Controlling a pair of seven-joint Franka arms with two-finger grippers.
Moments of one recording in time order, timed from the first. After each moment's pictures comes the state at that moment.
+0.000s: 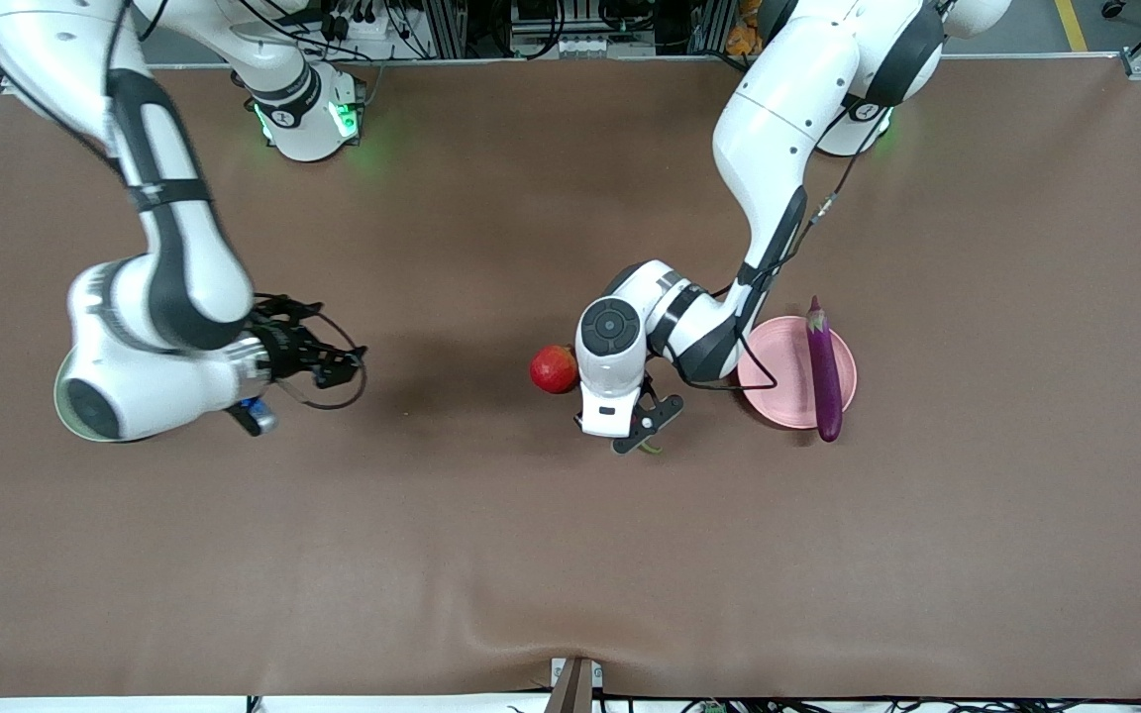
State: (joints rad) left arm -0.70 0.95 0.00 -1.28 0.08 2.24 -1.39; right arm 0.22 0.48 -0.03 -1.64 0.45 1.58 0.90
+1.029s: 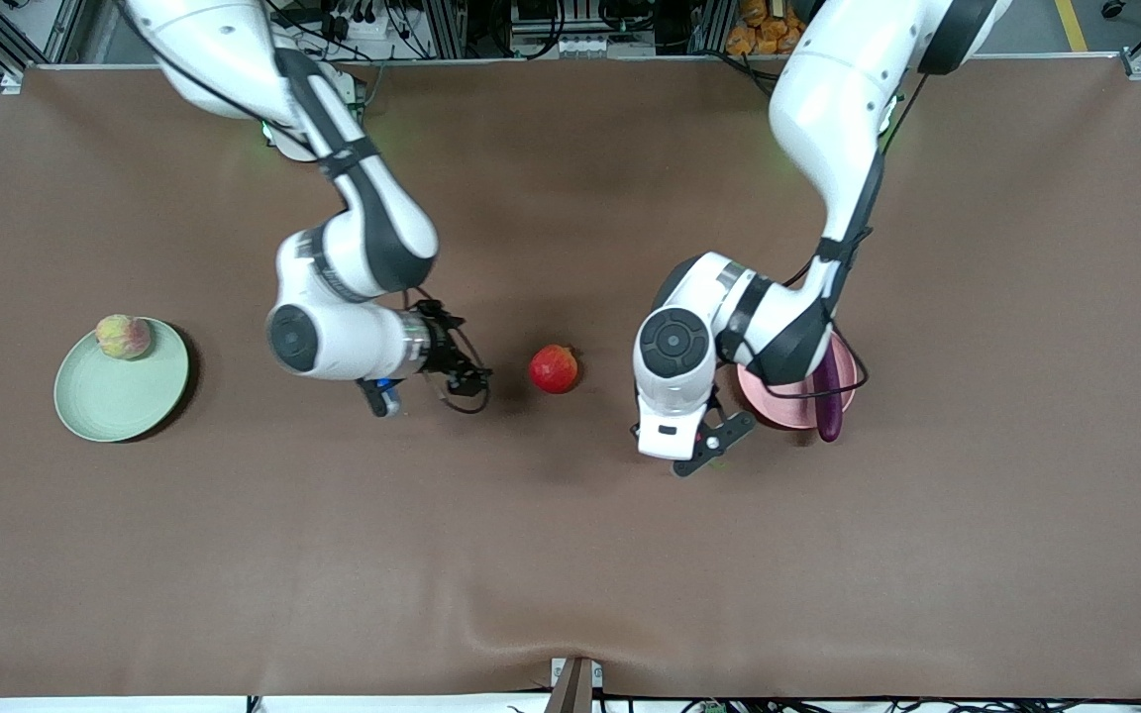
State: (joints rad) left arm -0.62 0.77 0.06 -1.28 0.05 1.91 -1.16; right arm 0.53 0.52 -0.03 -1.74 0.57 2.15 1.30
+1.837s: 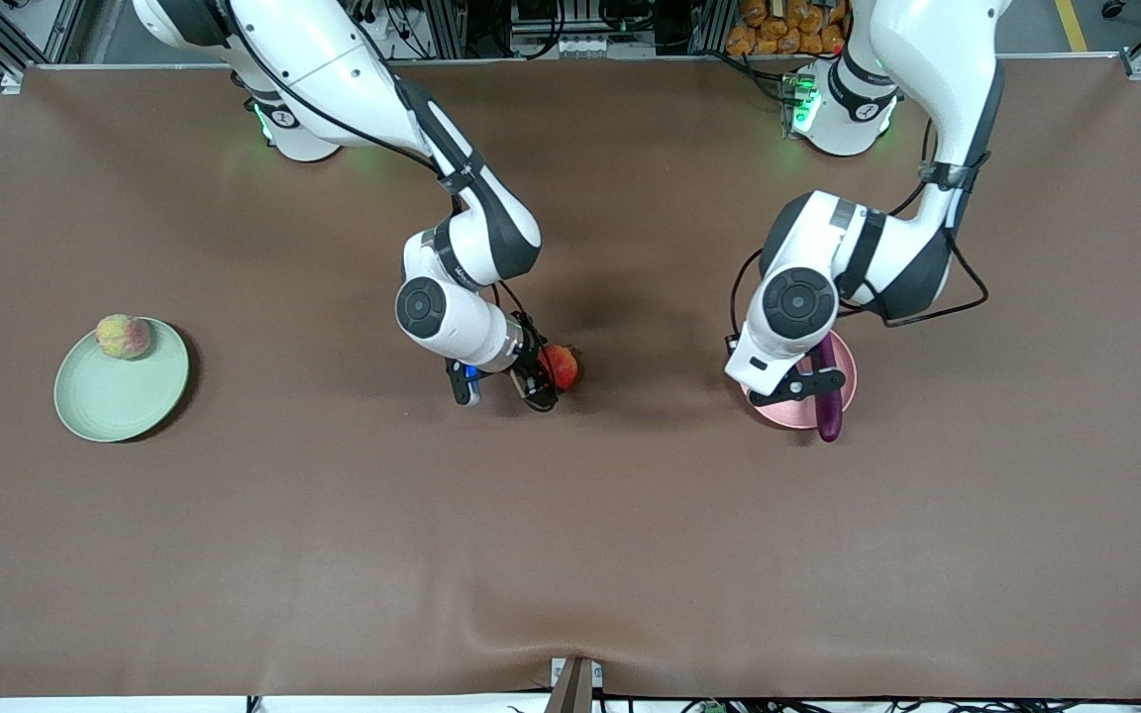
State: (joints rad) left arm -0.51 0.41 0.06 -1.82 0.06 1.94 -0.60; right arm 0.69 0.69 -0.03 -1.69 0.63 2.46 1.46
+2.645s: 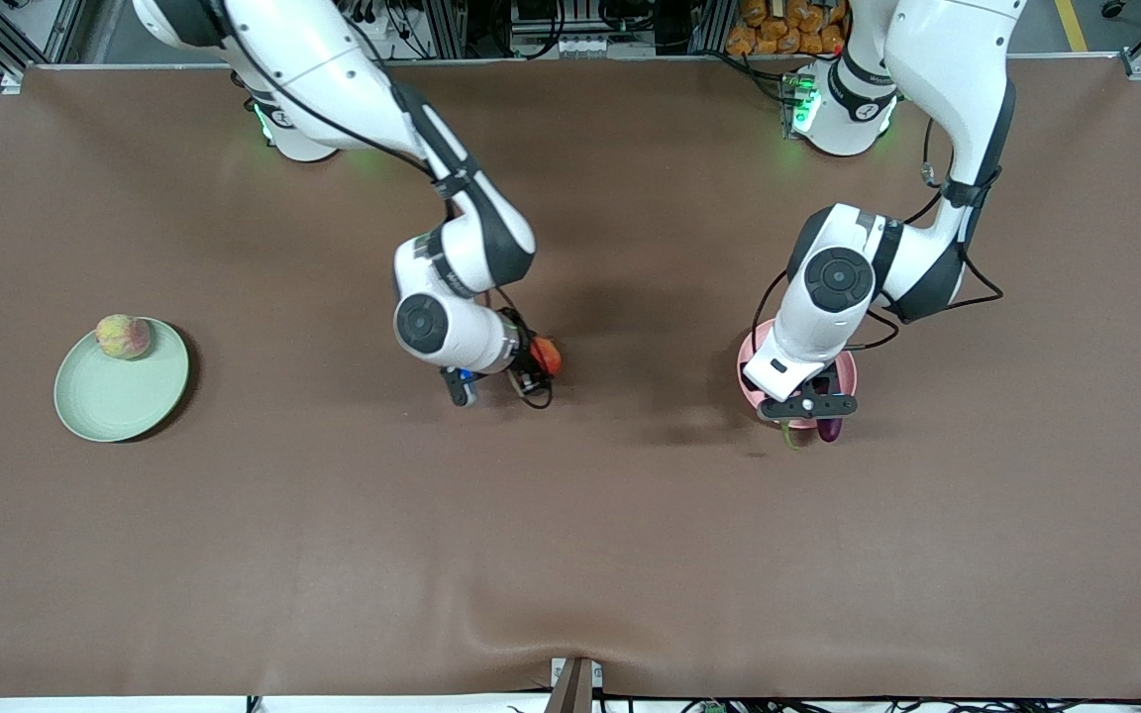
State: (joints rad) left arm -0.45 0.40 0.06 -2.03 0.11 2.45 -0.49; right arm 0.65 0.67 -0.06 -1.66 0.54 2.18 1.39
